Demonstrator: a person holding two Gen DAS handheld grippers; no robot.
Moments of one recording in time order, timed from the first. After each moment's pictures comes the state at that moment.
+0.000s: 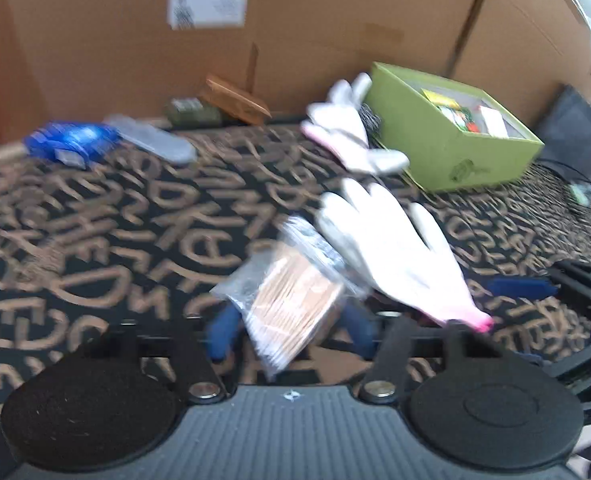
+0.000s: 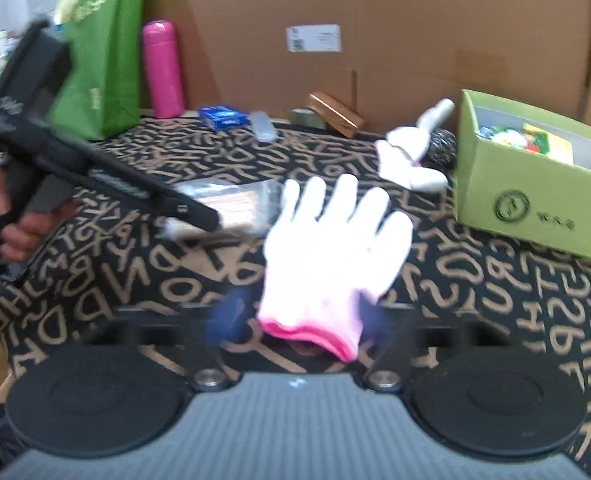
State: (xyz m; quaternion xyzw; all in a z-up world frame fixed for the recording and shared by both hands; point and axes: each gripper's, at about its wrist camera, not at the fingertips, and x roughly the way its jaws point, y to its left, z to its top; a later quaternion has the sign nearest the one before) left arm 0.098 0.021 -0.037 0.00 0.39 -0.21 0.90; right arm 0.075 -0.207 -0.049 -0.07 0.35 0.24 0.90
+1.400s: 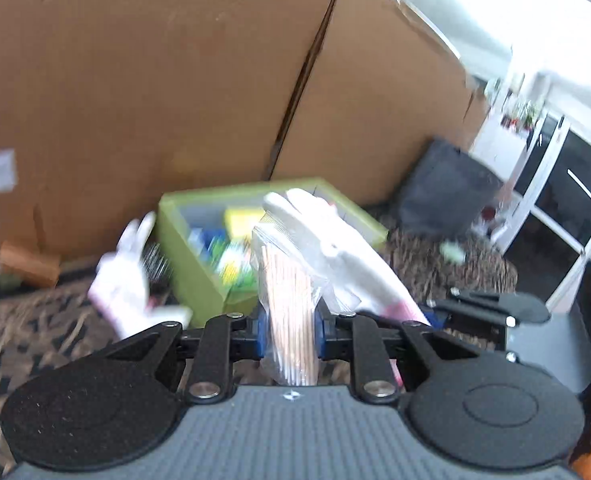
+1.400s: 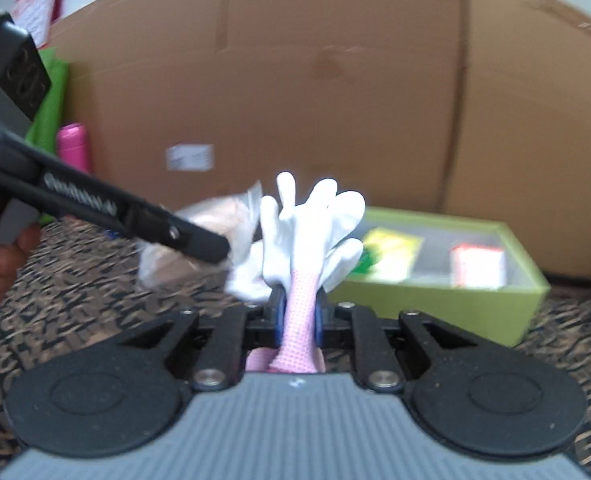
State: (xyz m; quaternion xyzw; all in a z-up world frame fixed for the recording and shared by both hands) left arm 0.128 -0.126 0.069 -0.04 0.29 -0.39 0.87; right arm 0.094 -0.314 0.026 -0.06 0.22 0.13 0.97
